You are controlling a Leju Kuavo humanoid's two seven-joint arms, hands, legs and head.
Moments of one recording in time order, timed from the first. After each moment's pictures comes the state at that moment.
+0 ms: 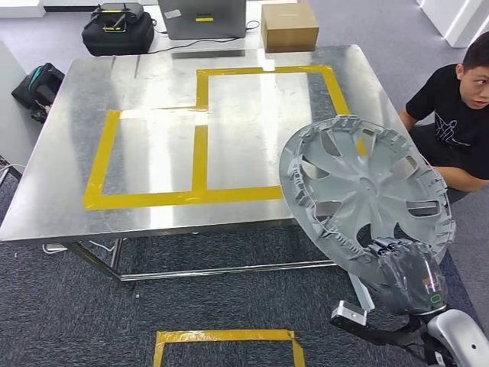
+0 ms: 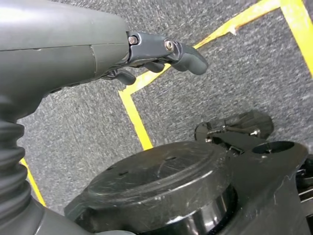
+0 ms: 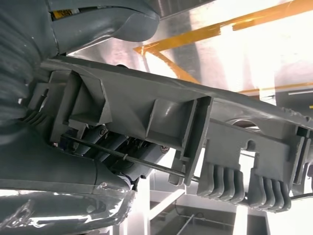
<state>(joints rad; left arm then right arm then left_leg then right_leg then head) -0.01 0.13 -1.54 -0.38 1.38 0.42 -0.37 0.04 -0.57 0.43 -1.87 1.10 -0.20 0.12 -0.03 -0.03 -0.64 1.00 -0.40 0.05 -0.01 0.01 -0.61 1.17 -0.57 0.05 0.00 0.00</state>
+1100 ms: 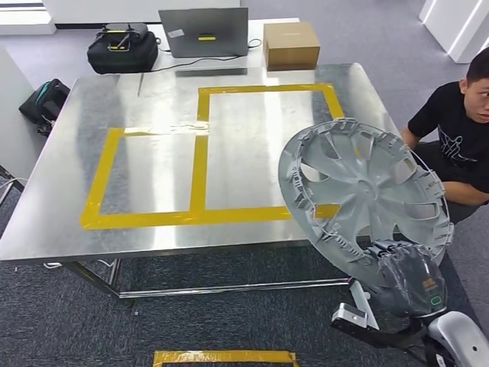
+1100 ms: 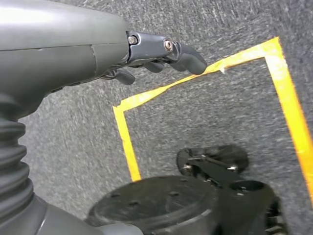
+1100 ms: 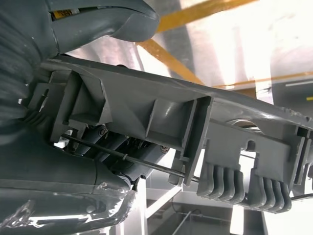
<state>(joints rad) 0.02 0.25 -1.52 -0.64 1.43 0.66 -0.35 0.04 -0.57 0.44 -1.87 1.08 -0.19 0.11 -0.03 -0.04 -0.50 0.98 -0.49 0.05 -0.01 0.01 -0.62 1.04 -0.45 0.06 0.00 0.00</state>
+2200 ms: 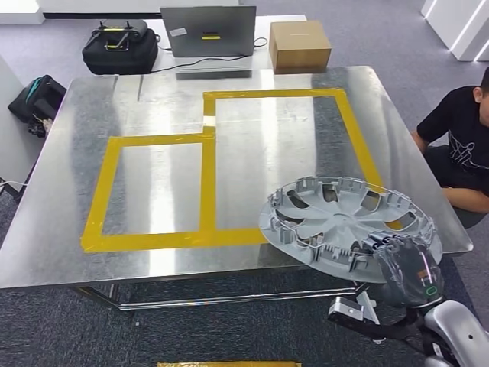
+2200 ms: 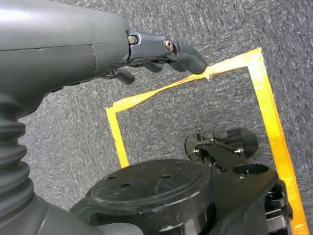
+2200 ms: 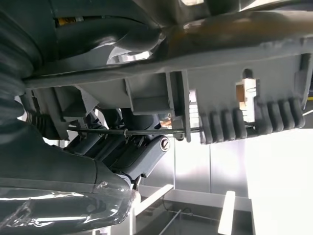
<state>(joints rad) 0.01 0.30 -1.52 -0.75 1.47 0.70 -0.35 -0.01 -0.57 0.45 -1.86 1.07 -0.17 0.09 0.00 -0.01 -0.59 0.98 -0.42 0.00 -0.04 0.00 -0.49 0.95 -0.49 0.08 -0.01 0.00</state>
